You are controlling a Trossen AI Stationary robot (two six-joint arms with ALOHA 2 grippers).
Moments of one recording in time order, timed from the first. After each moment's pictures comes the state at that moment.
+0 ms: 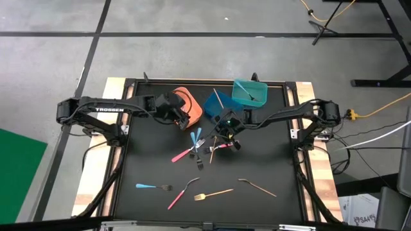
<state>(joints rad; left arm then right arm) 0.24 1.30 0.87 -0.34 -0.08 -0.51 -0.09 1.68 1.03 -0.18 -0.35 -0.75</state>
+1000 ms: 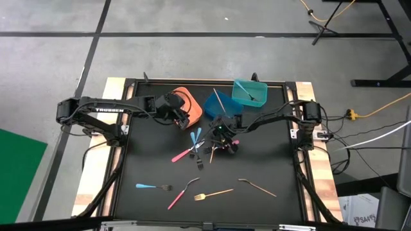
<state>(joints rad) 0.23 1.30 0.87 -0.35 -0.14 -0.51 -0.09 1.90 1.03 -0.16 -0.24 -0.80</state>
